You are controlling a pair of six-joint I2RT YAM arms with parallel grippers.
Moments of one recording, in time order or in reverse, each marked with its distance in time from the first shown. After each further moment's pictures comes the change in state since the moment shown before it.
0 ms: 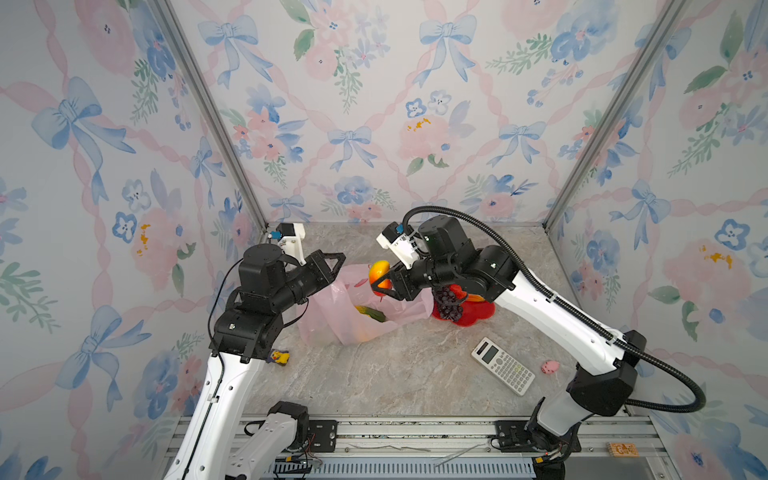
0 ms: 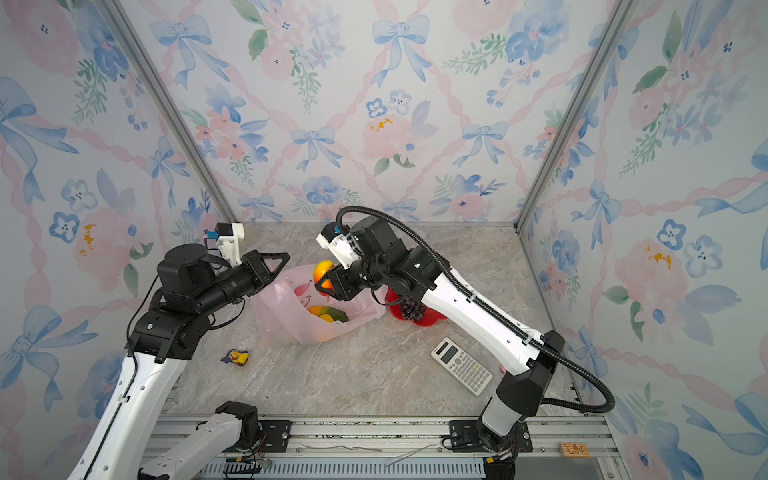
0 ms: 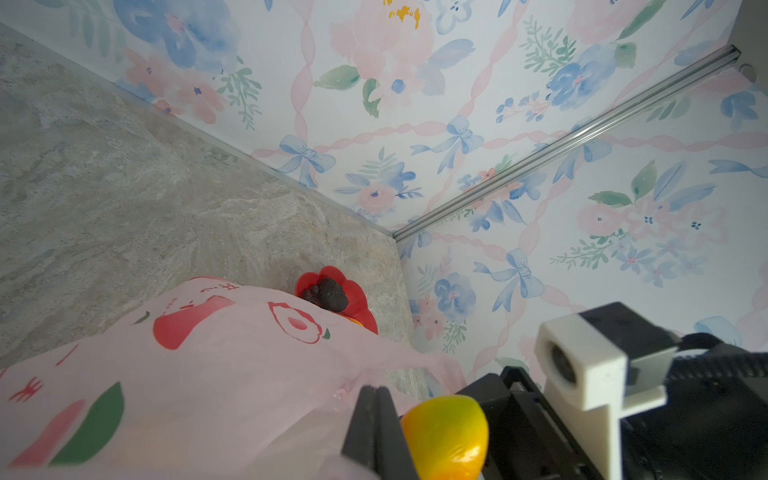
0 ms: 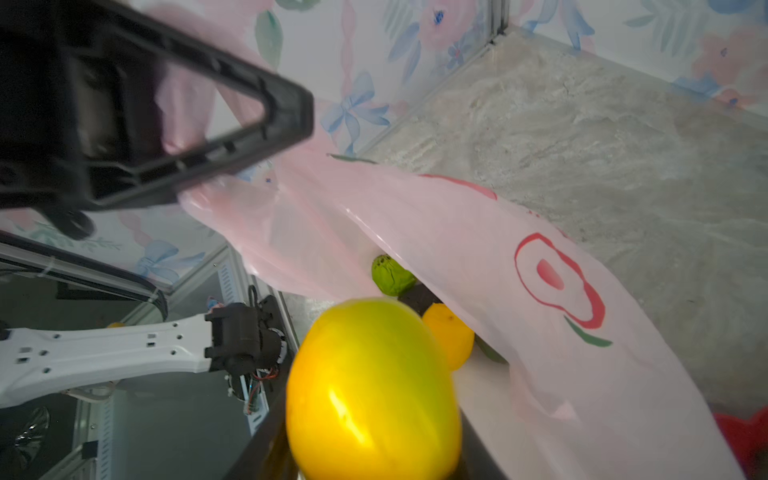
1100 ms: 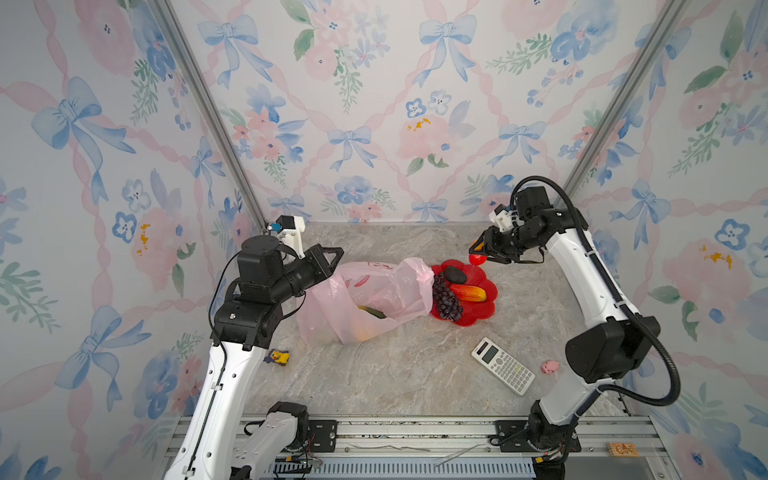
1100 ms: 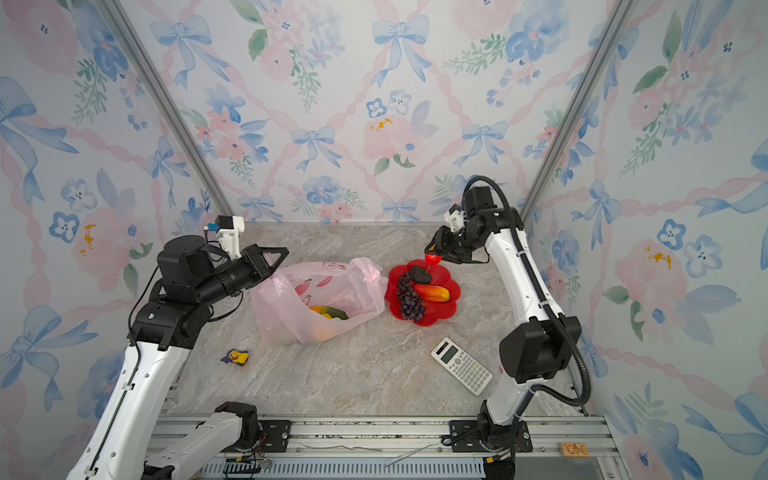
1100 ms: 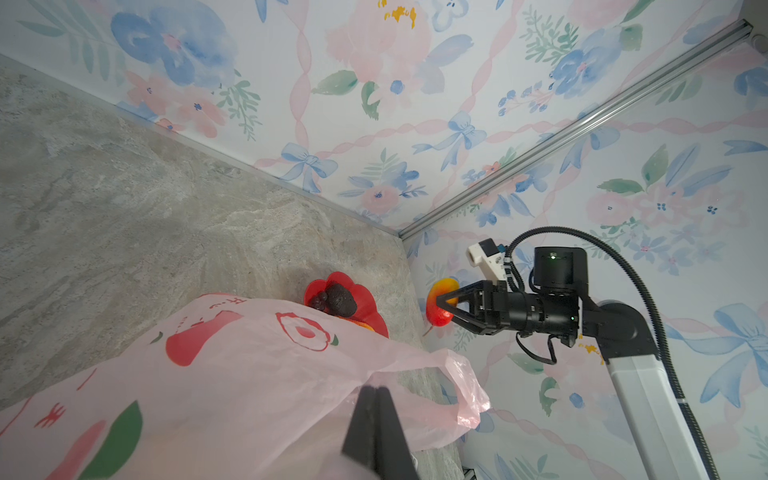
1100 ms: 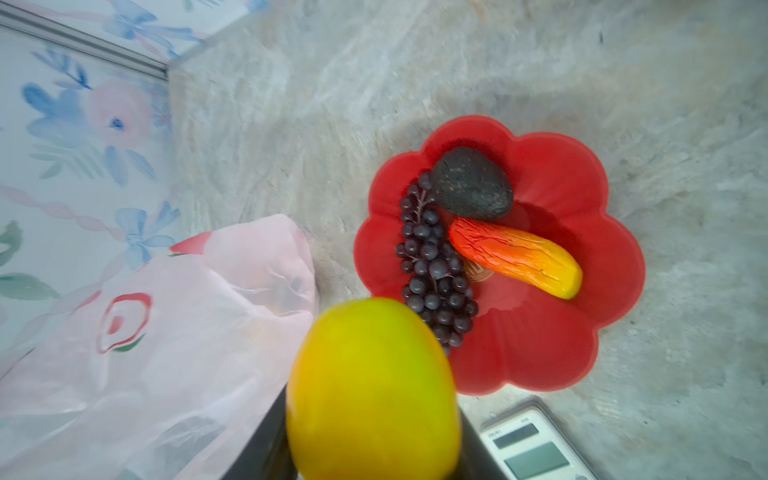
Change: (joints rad) left arm 0.048 0.052 0.038 -0.004 0.057 0.087; right arm -0.754 0.057 0.103 -0.407 -0.169 0.158
